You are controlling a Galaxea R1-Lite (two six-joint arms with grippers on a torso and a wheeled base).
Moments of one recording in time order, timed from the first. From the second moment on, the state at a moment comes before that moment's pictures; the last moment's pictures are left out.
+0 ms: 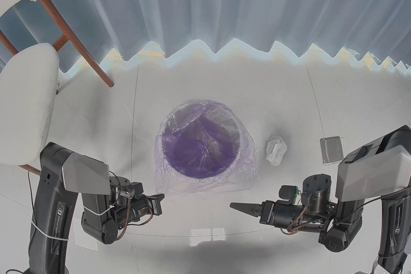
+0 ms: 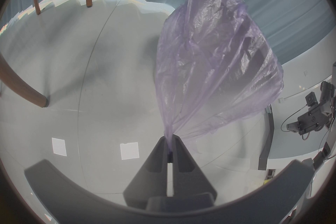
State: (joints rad) left arm -0.29 2.60 -0.57 -1.54 -0.24 -0.28; right arm 0.58 2.30 -0.34 -1.55 0.40 0.81
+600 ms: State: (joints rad) left arm -0.35 2.48 -0.41 -1.55 -0.11 -0.29; right arm 0.58 2.34 -0.35 -1.55 0.40 0.81
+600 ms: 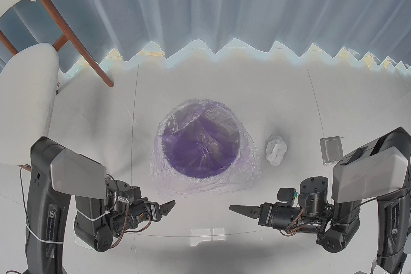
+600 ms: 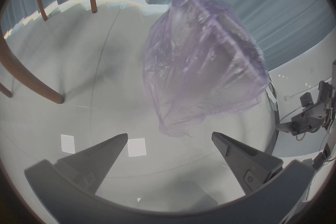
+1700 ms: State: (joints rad) left arm -0.41 1.82 -0.27 -1.55 -0.01 -0.20; right arm 0.58 2.36 -0.35 -1.55 0.40 0.81
